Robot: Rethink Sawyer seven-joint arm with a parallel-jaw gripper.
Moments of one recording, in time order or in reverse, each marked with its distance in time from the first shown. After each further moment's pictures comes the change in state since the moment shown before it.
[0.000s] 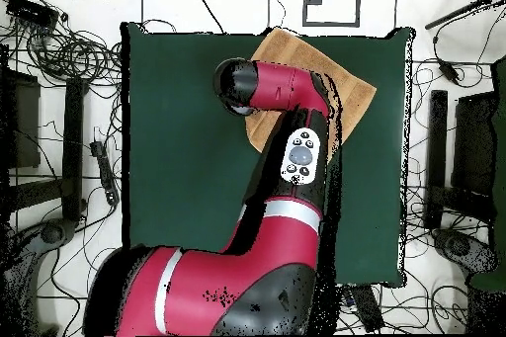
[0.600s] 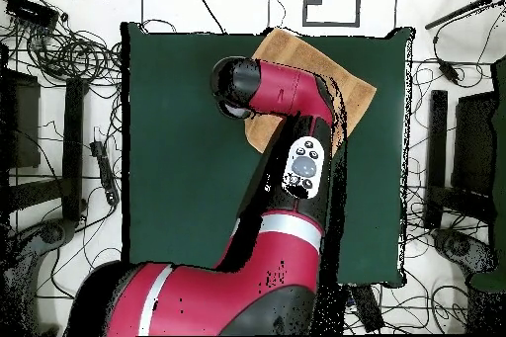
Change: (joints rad) arm 0.015 -0.089 -0.020 0.101 0.086 0.064 0.007
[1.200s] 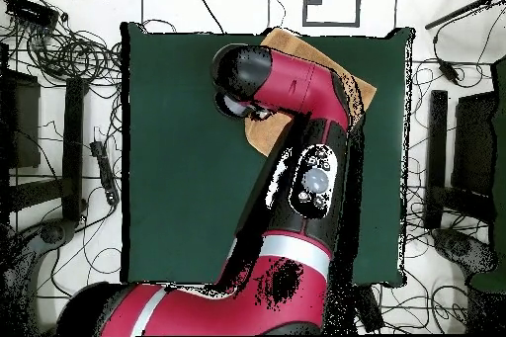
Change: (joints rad) arm 0.003 -0.089 -0.034 0.027 0.044 0.169 0.090
